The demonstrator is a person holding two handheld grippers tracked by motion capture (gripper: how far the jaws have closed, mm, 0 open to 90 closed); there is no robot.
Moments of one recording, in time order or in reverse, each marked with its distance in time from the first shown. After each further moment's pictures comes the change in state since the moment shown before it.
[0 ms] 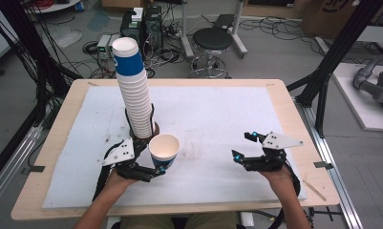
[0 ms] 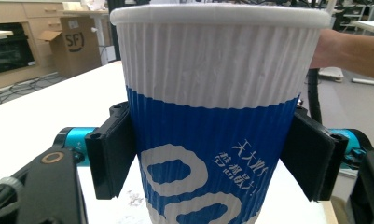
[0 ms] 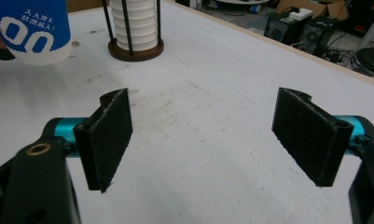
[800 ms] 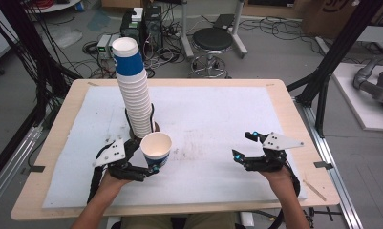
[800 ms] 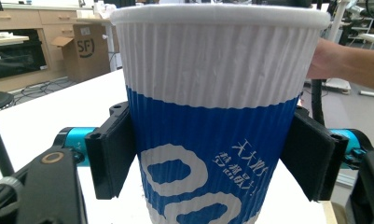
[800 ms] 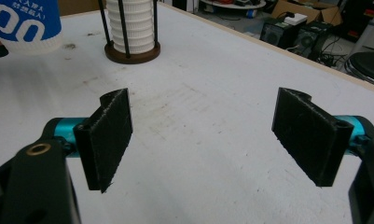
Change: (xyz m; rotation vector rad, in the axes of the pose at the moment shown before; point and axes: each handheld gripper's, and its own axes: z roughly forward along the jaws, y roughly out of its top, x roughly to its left) left arm 0.003 -0.001 -0.019 -0.039 0.024 -0.015; right arm 0.001 -0.001 0.001 -0.017 -0.013 -0.008
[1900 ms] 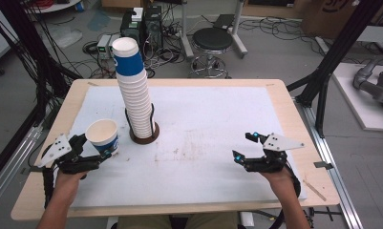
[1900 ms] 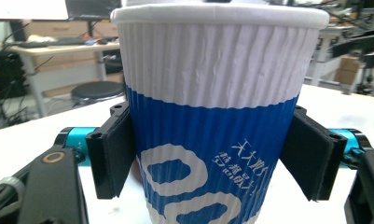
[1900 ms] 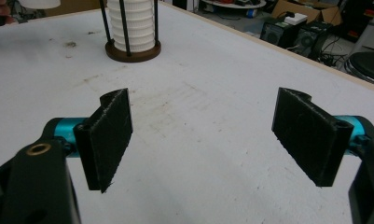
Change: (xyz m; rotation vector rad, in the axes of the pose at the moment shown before) left arm 0.057 -0.013 -0.111 -0.030 0.362 -0.024; right arm 0.001 -0.001 -0.002 0.002 0.002 -0.006
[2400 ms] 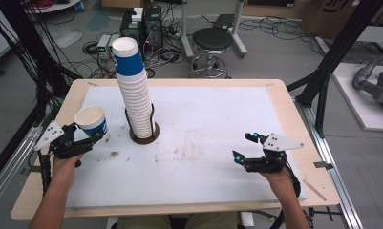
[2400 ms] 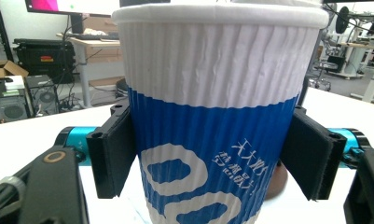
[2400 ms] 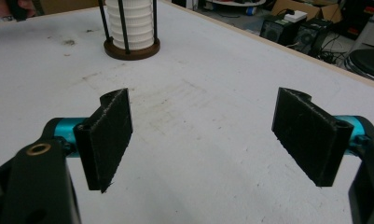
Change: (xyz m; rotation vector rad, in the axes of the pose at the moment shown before) left arm 0.050 -0.002 0.007 -0.023 0.158 -0.062; right arm 0.000 -0.001 0.001 0.008 -0.001 0.005
